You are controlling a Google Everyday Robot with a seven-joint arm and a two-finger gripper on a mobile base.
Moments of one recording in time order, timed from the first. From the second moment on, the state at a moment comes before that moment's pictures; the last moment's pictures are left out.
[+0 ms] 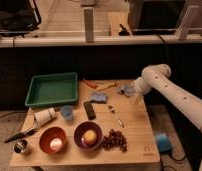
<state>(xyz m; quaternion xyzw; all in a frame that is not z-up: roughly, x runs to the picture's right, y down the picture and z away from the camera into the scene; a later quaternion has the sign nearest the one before) 0.220 0.013 0.875 -0.18 -0.09 0.03 0.98</state>
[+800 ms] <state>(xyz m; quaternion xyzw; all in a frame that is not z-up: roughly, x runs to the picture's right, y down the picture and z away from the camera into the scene) 0.142 -0.031 0.956 -0.18 -0.09 0.00 0.98</state>
